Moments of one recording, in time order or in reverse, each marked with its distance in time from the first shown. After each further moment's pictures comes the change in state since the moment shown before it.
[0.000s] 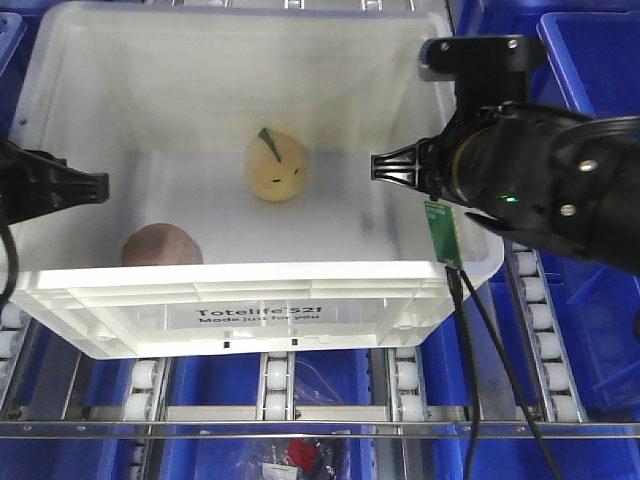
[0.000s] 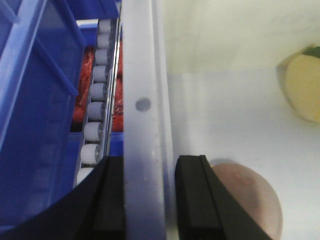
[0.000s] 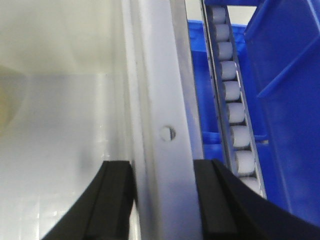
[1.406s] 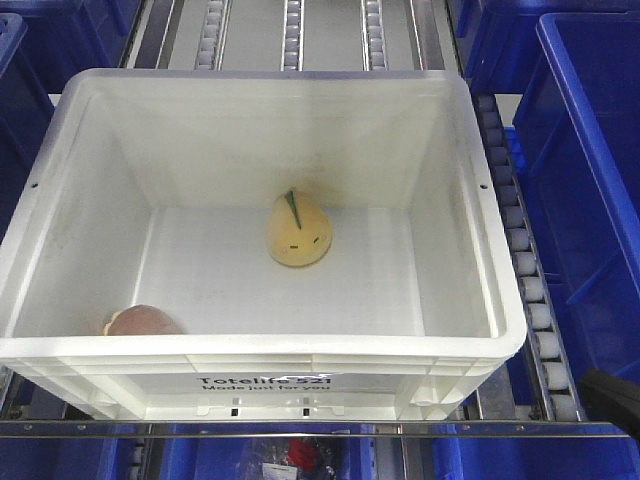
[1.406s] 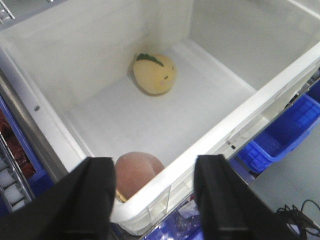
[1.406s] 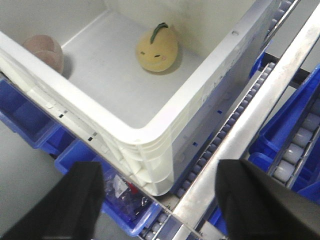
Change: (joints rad) left arm -0.002 -0.604 -0.084 -0.895 0.347 1.147; right arm -0.002 -1.022 0.356 0.823 0.124 -1.157
